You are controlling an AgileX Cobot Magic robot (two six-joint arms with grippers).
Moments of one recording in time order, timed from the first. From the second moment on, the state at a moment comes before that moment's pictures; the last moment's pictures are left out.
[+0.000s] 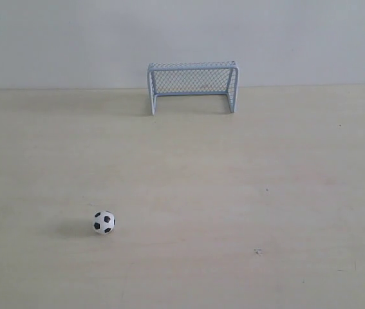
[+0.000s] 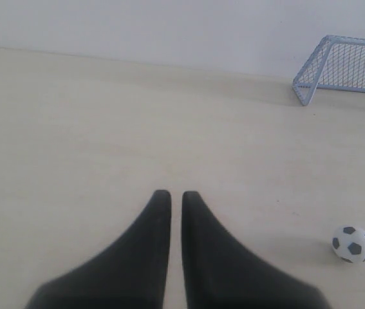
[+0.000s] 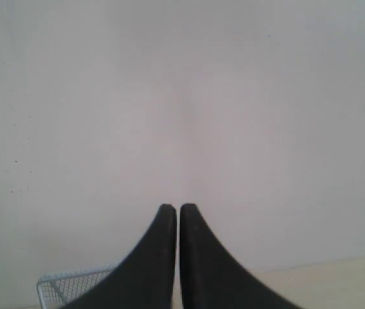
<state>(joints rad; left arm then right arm) 0.00 0.00 0.00 0.07 0.35 -0.16 0.03 0.00 -0.33 0.13 0.15 0.08</state>
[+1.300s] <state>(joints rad) 0.00 0.00 0.00 0.07 0.35 -0.16 0.03 0.92 -0.96 0.74 0.86 -0.73</state>
